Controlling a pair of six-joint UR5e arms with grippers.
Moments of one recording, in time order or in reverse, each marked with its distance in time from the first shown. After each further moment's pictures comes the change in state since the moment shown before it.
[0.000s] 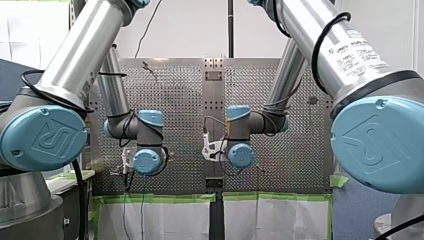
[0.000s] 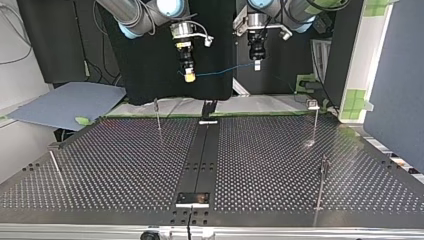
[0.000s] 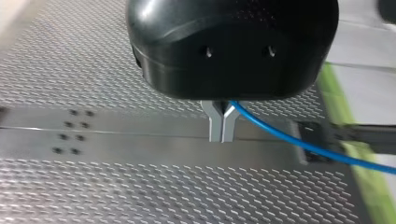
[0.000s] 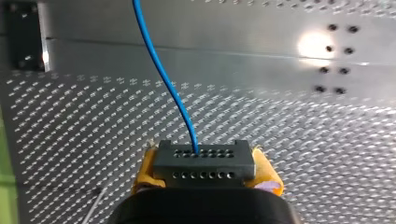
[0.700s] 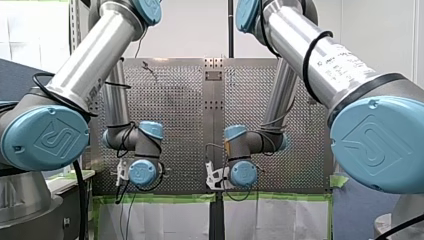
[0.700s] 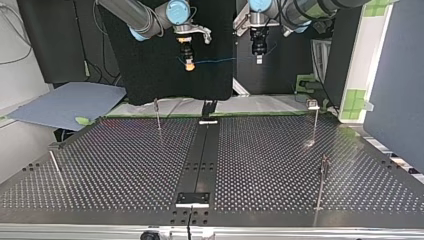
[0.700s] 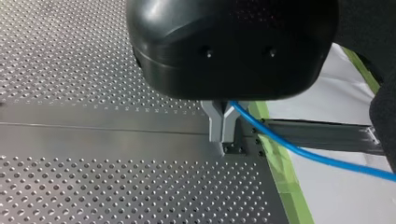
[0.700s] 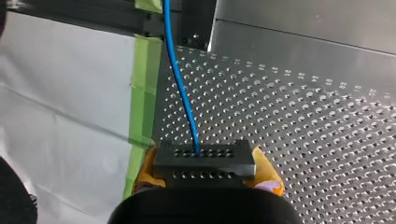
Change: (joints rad) left arm 0.015 -0.110 0.004 -0.029 0.015 0.014; right arm 0.002 0.155 -0.028 0.182 0.031 0.010
